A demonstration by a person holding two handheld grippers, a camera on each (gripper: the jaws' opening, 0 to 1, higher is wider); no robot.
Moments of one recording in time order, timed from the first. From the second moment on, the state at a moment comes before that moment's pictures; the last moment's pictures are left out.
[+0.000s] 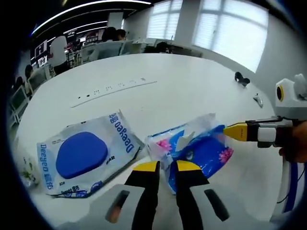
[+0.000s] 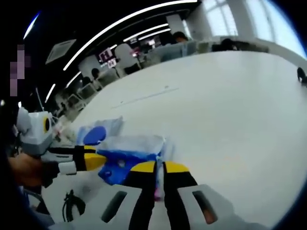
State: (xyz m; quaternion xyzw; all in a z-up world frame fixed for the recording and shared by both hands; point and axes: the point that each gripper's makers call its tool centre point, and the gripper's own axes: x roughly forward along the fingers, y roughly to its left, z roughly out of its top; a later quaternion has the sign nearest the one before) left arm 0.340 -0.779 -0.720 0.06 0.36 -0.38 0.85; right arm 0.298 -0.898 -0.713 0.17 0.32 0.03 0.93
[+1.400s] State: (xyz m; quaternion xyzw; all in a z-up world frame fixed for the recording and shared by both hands) left arm 0.398 -0.798 -0.704 0.02 0.35 -0.35 0.87; right arm 0.368 -0.919 -0.686 0.17 0.29 0.04 0.94
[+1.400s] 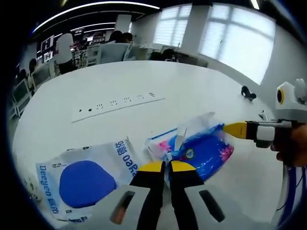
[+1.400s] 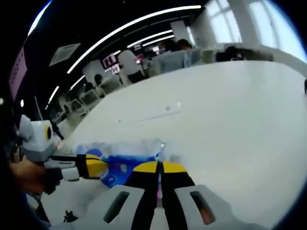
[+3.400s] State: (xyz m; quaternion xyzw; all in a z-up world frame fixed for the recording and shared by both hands) left arm 0.412 -0.791 -0.717 0.02 0.37 -0.33 0.87; right arm 0.393 -0.928 -0.700 0.15 0.30 0.04 0.94
